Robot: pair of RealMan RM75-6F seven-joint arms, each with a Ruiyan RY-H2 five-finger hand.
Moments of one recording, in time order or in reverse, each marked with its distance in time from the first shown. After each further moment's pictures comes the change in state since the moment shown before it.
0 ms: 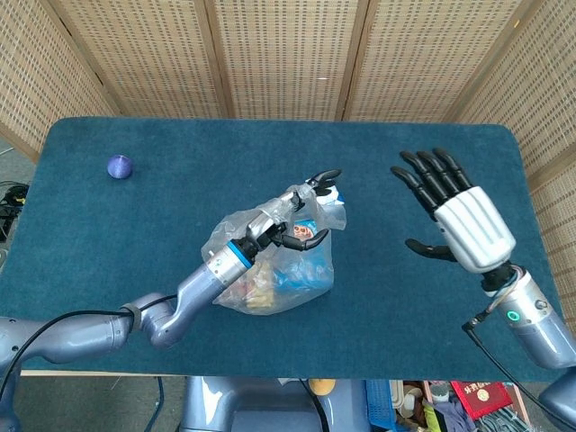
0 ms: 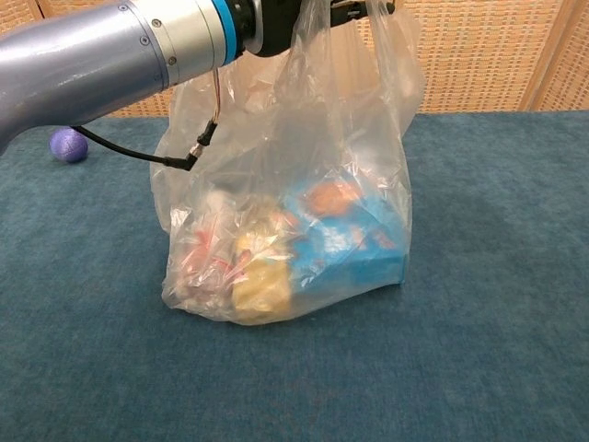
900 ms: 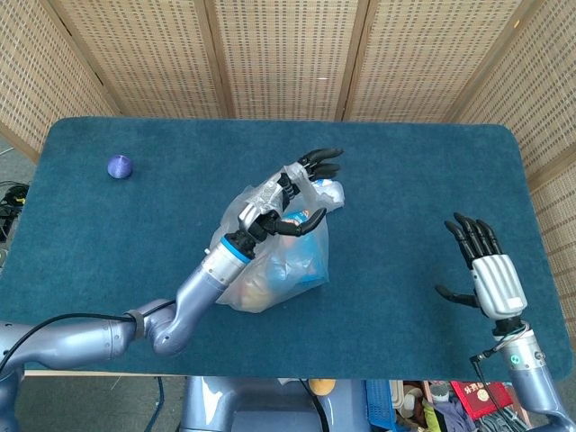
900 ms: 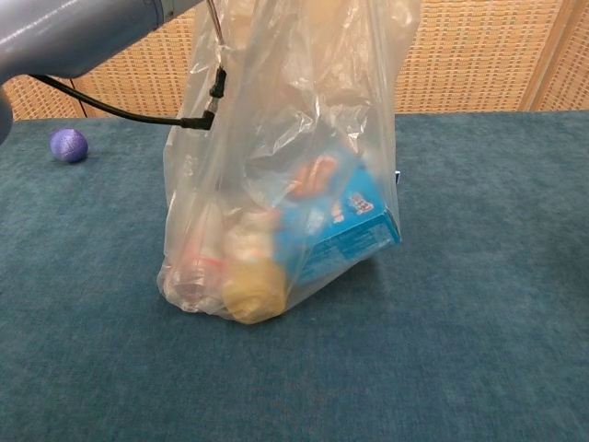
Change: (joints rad) left arm 0.033 0.008 -0.115 -0.125 -0.066 0.100 0.018; right arm -0.229 -0.401 -0.151 0.339 0.023 0.144 0.100
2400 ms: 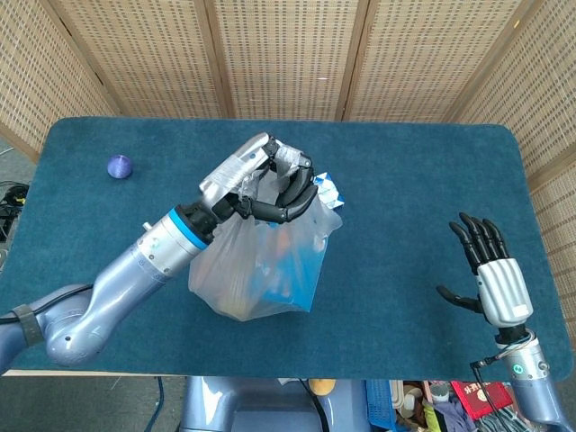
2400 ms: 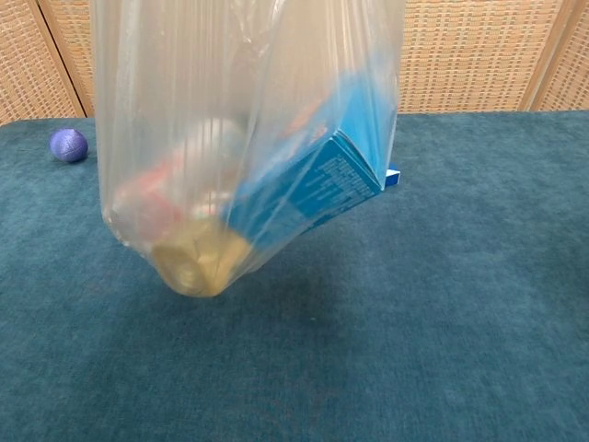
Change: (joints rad) left arm 0.043 0.592 -0.284 -0.435 -0.319 -0.333 0.289; right arm -0.047 0.016 0.036 -0.055 -0.061 0.065 -0.052
